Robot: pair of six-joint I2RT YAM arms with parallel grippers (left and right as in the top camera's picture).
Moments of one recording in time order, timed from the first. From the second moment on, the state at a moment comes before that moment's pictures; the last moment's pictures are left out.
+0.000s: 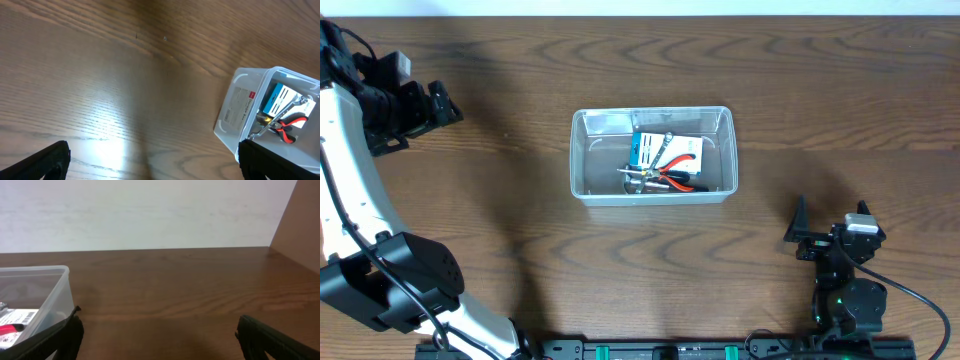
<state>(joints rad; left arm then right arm) 0.45 1.86 1.98 -1.49 0.30 0.09 0.01 0.01 0.01 -0.06 0.13 0.01</state>
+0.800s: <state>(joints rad) 0.44 1.82 1.98 -1.49 0.30 0.09 0.01 0.01 0.01 -0.06 0.13 0.01</state>
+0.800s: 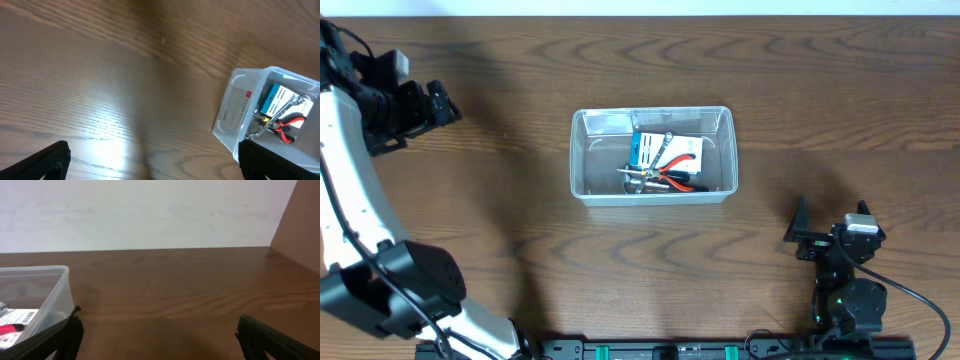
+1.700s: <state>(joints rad) -0.11 0.83 1.01 -0.69 0.30 0.00 0.01 0.01 0.01 -0.06 0.13 0.01</state>
